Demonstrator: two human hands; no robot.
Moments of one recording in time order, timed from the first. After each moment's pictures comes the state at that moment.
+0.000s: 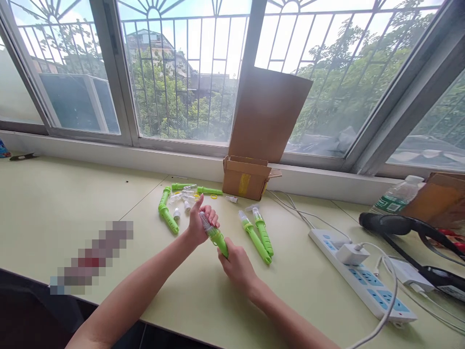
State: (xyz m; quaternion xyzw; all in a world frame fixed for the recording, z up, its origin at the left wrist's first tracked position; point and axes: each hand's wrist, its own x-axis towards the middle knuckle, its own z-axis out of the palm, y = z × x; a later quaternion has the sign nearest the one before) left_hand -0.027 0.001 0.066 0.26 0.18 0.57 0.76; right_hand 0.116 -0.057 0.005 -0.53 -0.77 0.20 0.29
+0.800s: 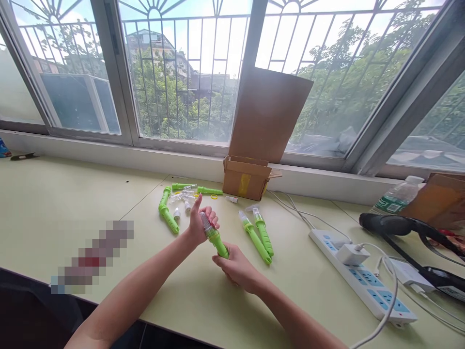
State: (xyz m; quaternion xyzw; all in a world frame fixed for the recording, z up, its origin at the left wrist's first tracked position) left_hand -0.028 0.006 0.061 0.25 0.18 0.55 0.78; right_hand 0.118 -0.062 0.019 -0.44 -0.65 0.55 0.27
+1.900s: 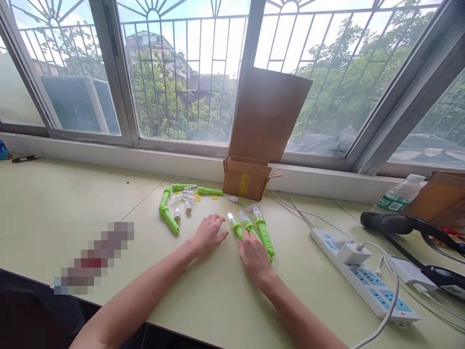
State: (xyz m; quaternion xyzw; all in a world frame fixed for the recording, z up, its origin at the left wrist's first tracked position) left_hand -0.021 0.017 0.003 0.81 0.46 0.34 0.12; right_hand 0.153 -0.025 -0.003 -0.64 -0.74 -0.10 0.15
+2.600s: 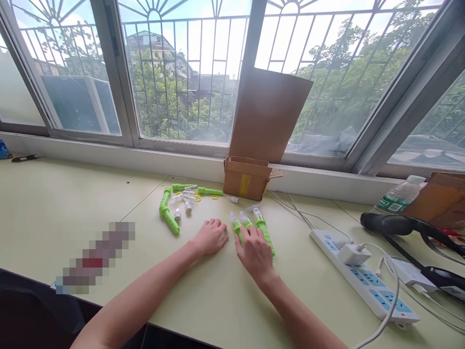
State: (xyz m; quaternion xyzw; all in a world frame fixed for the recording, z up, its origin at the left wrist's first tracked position) left_hand -0.021 0.014 0.001 0.88 0.46 0.14 -0.02; right_hand 0.145 -0.038 0.016 -0.61 -0.75 -0.20 0.19
